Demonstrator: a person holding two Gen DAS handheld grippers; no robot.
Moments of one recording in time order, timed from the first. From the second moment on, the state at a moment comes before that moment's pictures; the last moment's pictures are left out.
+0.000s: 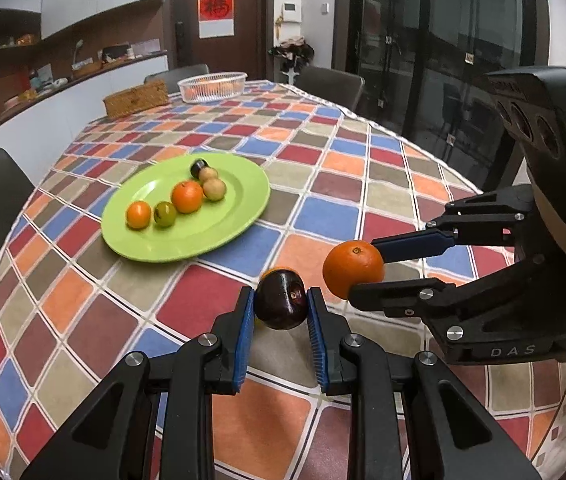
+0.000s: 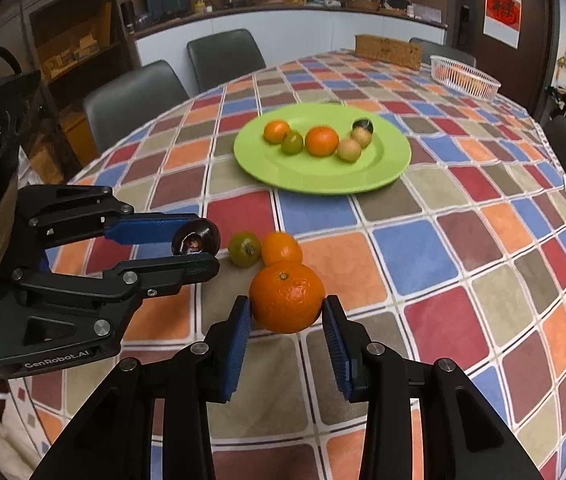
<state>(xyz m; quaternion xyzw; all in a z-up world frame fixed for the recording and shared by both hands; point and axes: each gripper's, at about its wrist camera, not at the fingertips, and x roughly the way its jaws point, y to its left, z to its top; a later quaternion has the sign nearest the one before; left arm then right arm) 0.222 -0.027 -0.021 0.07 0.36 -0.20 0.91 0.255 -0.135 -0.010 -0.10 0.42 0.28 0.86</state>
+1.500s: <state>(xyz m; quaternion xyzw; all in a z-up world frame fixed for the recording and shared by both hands) 0.352 0.033 -0.040 0.01 0.39 -0.16 0.91 0.380 -0.094 -0.009 -0.04 0.42 0.24 0.87</state>
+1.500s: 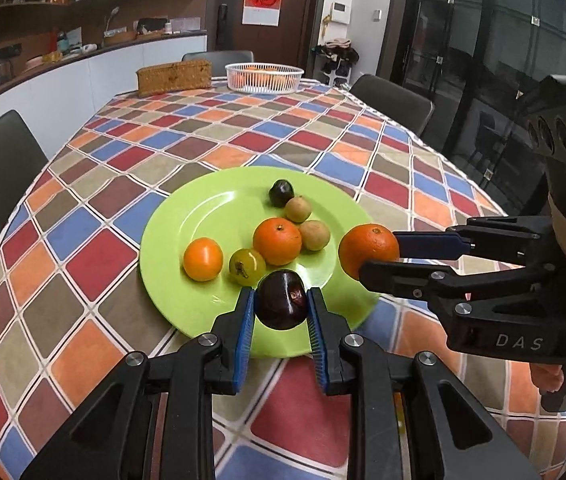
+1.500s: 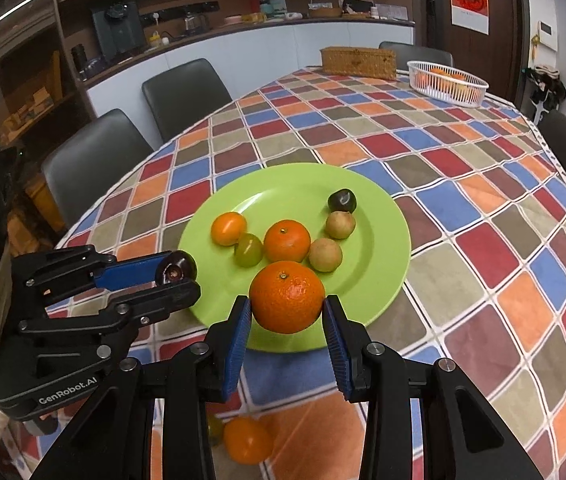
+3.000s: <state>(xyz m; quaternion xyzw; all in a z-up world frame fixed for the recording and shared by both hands) 0.217 0.010 0.014 0.08 0.30 -0.14 0.94 0.267 -0.117 0.044 -0.09 0.34 0.24 0.91</state>
